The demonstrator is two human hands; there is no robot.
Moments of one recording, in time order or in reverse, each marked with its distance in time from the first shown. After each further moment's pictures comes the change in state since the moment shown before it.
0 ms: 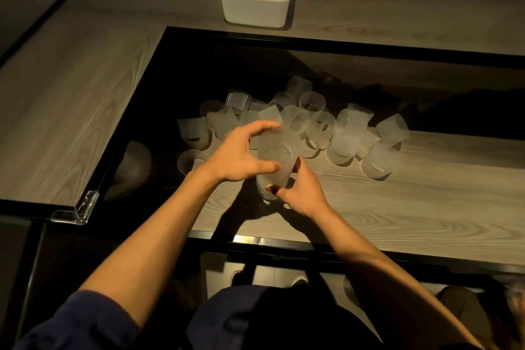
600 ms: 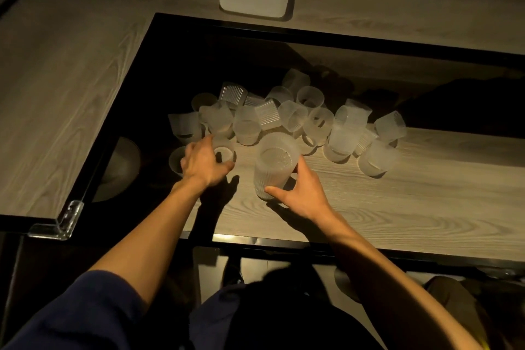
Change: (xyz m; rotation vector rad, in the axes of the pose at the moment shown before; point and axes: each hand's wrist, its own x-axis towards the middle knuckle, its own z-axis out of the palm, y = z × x) left_hand -0.005 -0.102 0.006 0.445 0.186 -0.642; right_hand 0.002 0.002 -0.002 -0.043 -0.018 0.015
